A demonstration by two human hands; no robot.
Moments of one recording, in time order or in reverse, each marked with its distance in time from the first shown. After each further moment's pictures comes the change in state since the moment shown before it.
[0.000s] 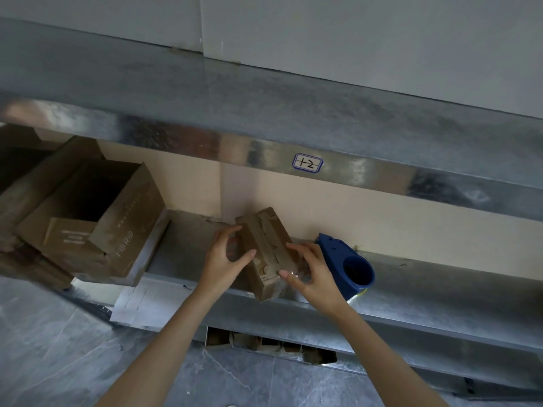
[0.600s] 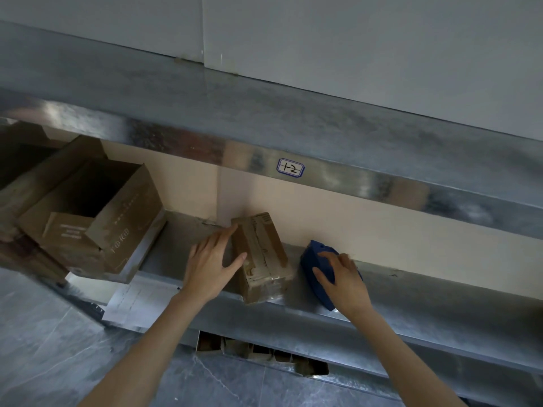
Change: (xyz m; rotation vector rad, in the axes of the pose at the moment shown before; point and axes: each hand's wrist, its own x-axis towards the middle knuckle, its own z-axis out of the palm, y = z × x) left_hand -0.007 0.003 -0.005 0.657 0.024 0.158; right_hand -0.010 0.030 -0.065 -0.597 0.068 0.163
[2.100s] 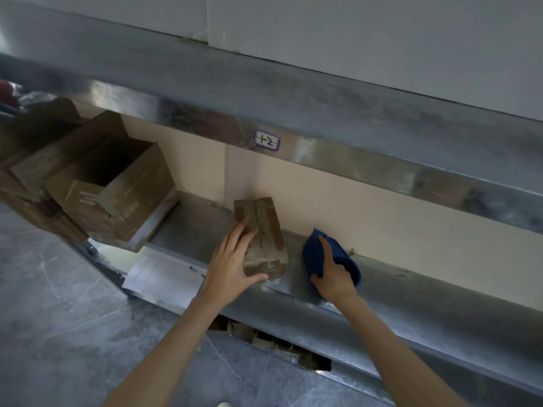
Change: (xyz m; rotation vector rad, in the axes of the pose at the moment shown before) left_hand -0.038 0.051 0.037 0.032 0.030 0.045; right_hand 0.016 0.012 0.023 0.018 -0.334 0.106
